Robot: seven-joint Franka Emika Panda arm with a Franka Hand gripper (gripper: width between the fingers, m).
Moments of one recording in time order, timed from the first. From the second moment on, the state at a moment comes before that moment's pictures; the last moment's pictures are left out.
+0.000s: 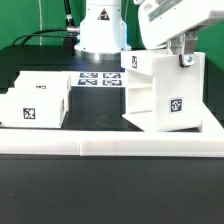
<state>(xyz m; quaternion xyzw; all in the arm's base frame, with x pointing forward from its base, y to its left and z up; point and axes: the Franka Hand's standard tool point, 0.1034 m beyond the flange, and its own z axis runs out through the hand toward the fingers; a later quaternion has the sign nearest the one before) 0.591 0.101 0.114 -0.78 0.59 -0.12 0.18</state>
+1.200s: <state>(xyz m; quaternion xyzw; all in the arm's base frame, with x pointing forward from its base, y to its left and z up) 0.618 0.099 0.111 -0.74 0.64 -0.10 0.19</state>
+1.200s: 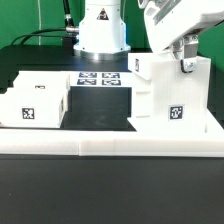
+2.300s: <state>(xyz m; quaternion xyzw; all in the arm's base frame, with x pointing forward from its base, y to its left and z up) 0.635 0.105 0.111 -0.69 0.69 -0.08 0.21</state>
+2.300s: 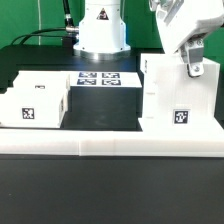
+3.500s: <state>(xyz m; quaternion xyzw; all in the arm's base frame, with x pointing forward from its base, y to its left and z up) 0.638 0.106 0.114 -0.71 0.67 -0.09 0.21</state>
